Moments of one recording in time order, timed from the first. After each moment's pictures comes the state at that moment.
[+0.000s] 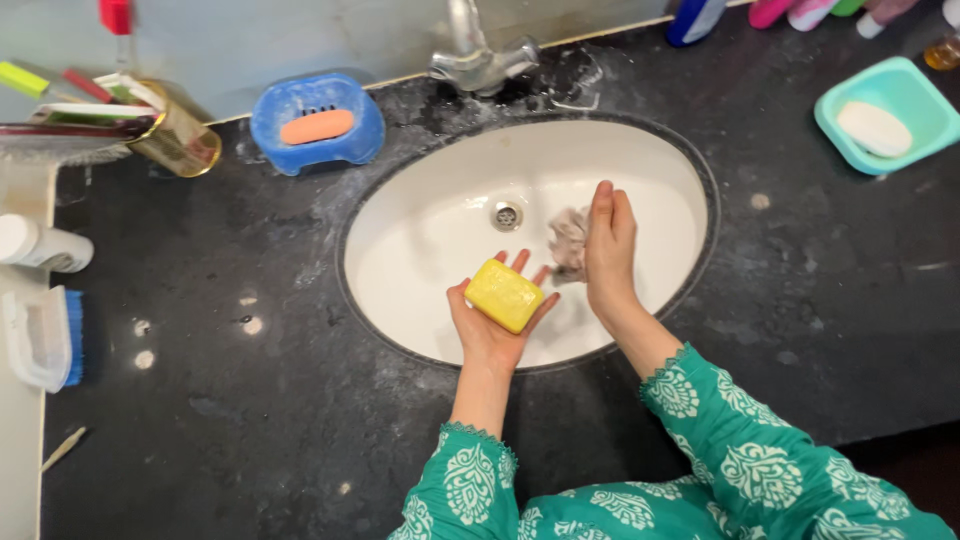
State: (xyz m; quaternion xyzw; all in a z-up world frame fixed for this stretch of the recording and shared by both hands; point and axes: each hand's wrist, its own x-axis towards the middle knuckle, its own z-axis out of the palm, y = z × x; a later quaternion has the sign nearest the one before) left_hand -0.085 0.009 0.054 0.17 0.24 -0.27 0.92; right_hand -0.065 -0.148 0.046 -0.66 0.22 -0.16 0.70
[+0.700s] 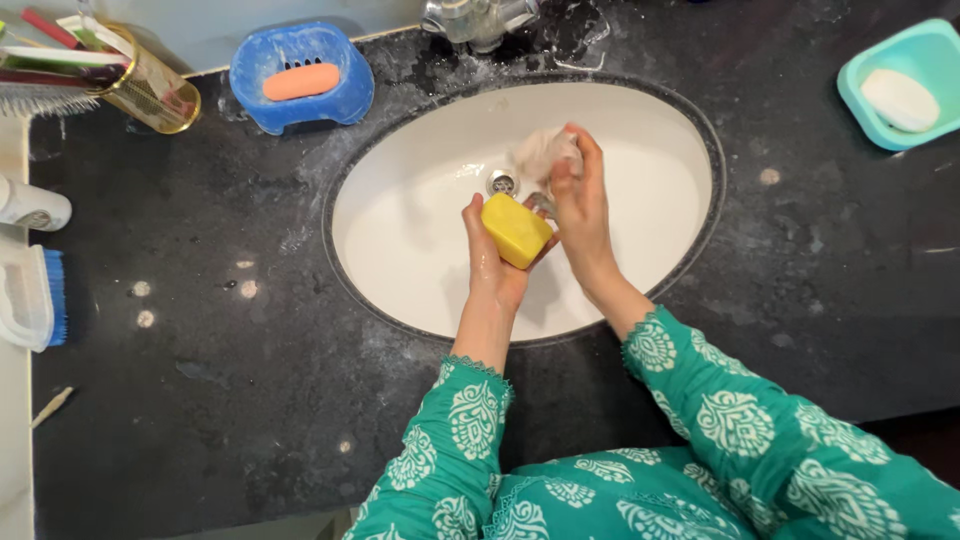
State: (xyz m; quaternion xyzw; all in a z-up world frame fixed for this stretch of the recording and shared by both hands) left_hand -0.041 -0.032 0.018 0.28 0.24 -0.24 0.90; right_hand -0.063 -0.138 0.058 -0.68 0.06 -0.19 0.71
